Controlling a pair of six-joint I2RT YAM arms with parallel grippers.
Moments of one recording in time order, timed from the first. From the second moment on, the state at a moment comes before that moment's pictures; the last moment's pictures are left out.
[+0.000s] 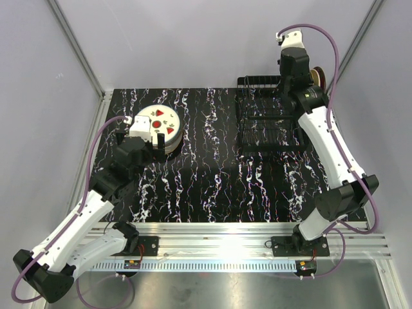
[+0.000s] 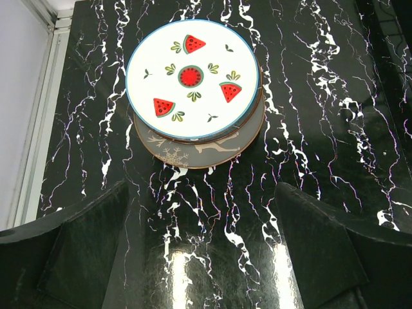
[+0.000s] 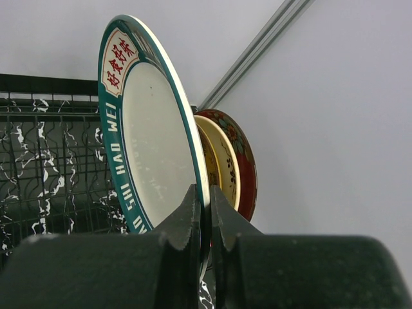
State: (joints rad) left arm -0.57 0.84 0.88 -0.44 -0.50 -0.13; right arm 0.35 1.62 1.88 -0.50 0.77 -0.32
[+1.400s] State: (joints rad) left arm -0.57 0.85 0.88 -0.46 -0.48 -0.13; right arm 0.30 1.62 1.75 -0.44 0.74 -0.23
